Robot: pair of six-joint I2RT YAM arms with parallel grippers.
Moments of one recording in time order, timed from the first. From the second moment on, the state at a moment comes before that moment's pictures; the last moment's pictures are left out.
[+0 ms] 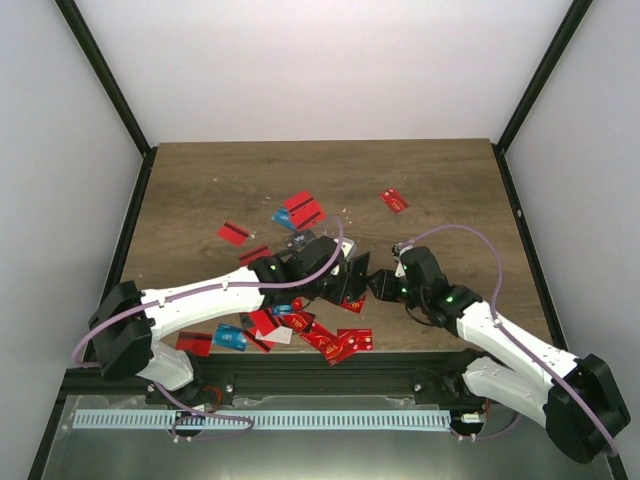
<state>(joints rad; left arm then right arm) -1.06 1.48 1.08 -0.40 0.00 -0.57 0.59 0.94 0.47 -0.26 -0.14 0.67</state>
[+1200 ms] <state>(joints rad) -0.71 1.94 1.36 -0.31 0.27 -0.39 0.41 1.24 0.54 -0.23 -0.22 0.71</state>
